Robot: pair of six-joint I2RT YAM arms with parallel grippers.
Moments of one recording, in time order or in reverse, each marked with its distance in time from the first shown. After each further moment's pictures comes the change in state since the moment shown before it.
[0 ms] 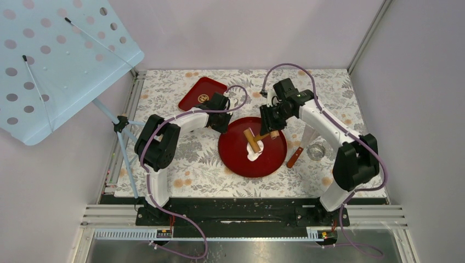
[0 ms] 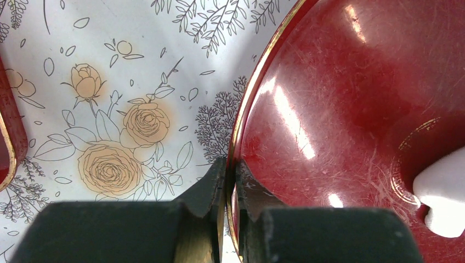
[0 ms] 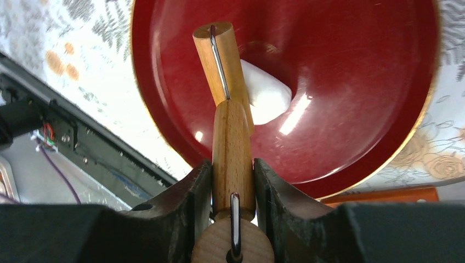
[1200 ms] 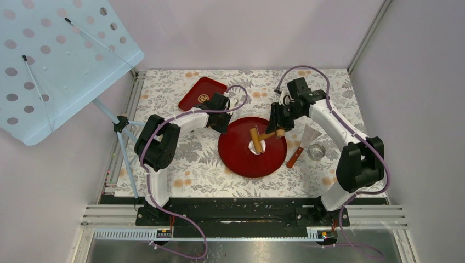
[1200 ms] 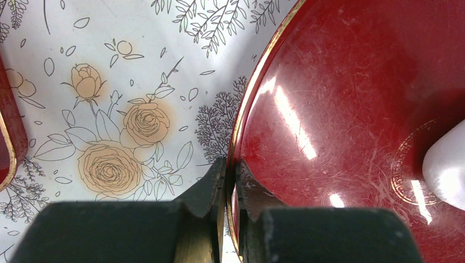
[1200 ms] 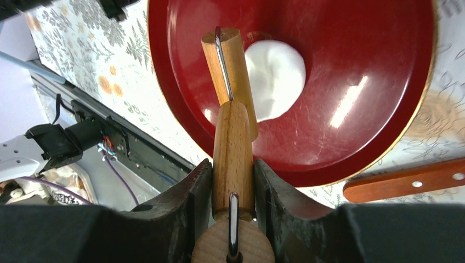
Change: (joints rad) left arm -0.001 0.000 0.000 0.000 -0.001 0.000; right arm -0.140 -0.016 -0.022 0.003 -0.112 0.137
